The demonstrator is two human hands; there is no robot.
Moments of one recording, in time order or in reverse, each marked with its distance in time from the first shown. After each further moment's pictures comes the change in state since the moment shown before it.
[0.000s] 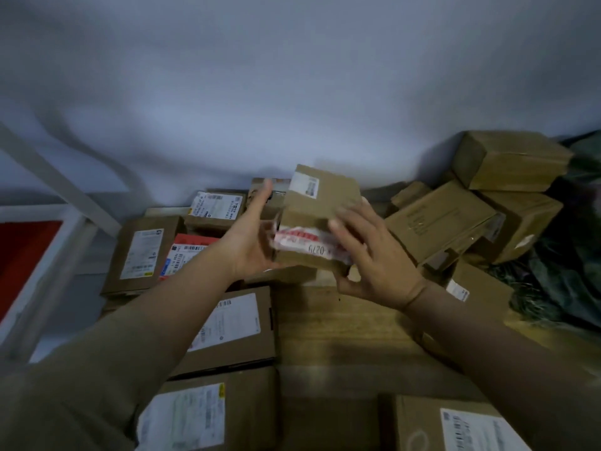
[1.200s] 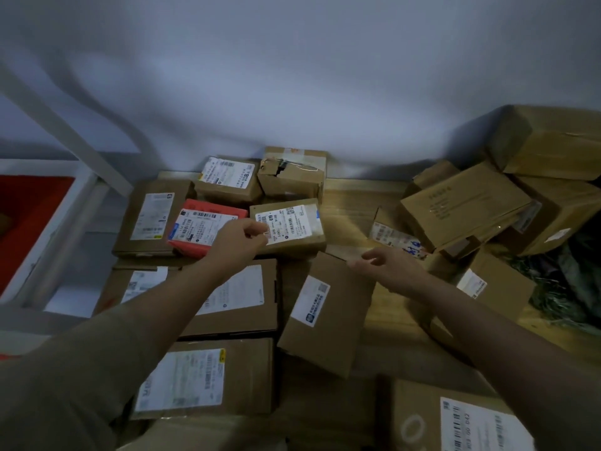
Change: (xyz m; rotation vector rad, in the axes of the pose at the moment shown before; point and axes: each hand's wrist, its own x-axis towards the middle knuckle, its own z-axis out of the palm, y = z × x) left_hand 0.017 -0.065 -0.065 0.965 0.512 0.394; right_hand -0.046 0.014 0.030 0.532 -0.800 1.179
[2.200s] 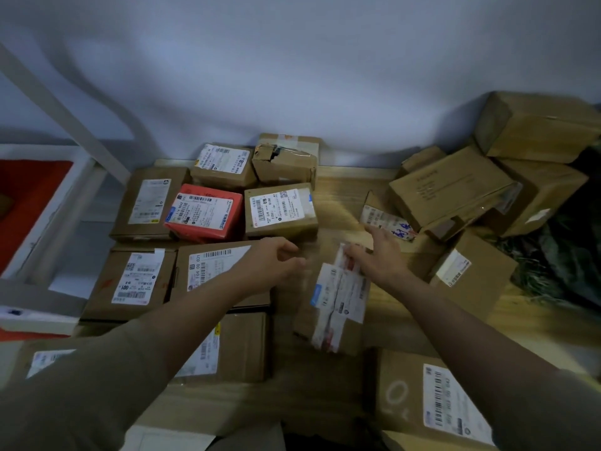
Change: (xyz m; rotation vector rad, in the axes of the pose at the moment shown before) left_hand -0.057 0.012 0.044 0.021 -0.306 0.033; right_hand -0.025 0.002 0.026 0.165 0.216 -0.009
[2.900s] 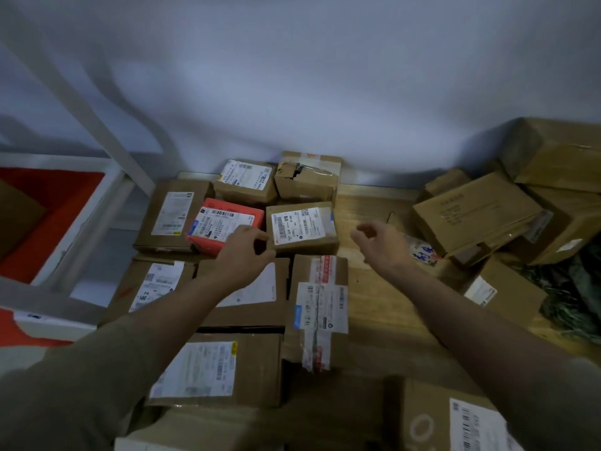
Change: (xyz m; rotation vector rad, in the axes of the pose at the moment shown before) left_hand 0.010 -0.029 -0.058 0.265 0.336 -0.030; right_hand 0.026 -0.059 0.005 -0.018 0.093 -0.134
